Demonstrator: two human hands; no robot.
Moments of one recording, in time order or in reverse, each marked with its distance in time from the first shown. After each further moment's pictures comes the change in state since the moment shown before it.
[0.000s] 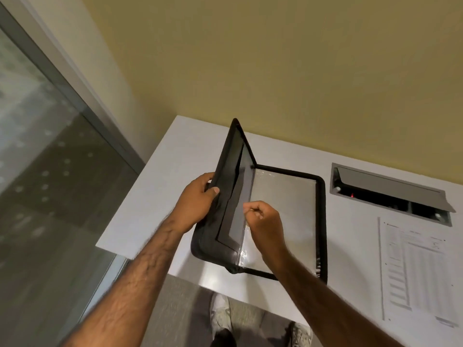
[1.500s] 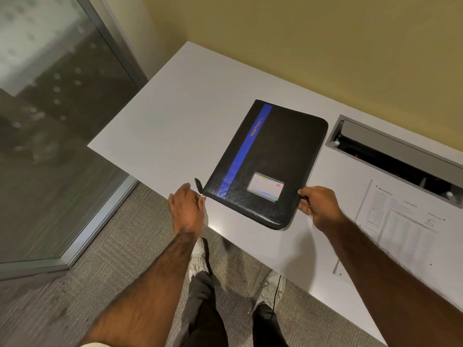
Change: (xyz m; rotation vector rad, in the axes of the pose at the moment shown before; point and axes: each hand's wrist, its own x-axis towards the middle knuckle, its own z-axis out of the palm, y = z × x) left_hand -0.106 -0.185 0.229 0.615 0.620 -0.216; right_hand 0.037 0.170 -0.210 0.186 -0.034 0.501
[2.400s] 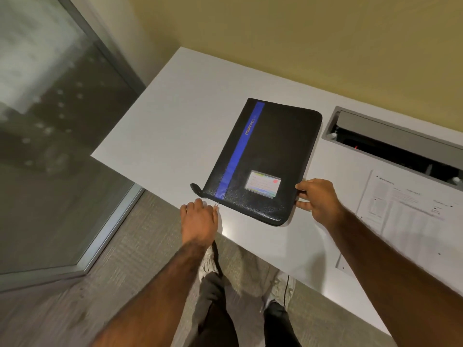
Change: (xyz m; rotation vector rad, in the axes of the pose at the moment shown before) left_hand -0.034 0.032 -0.010 0.527 -0.155 0.212; right_hand 0.002 -0.001 -0.007 -0.028 -0.056 -0.001
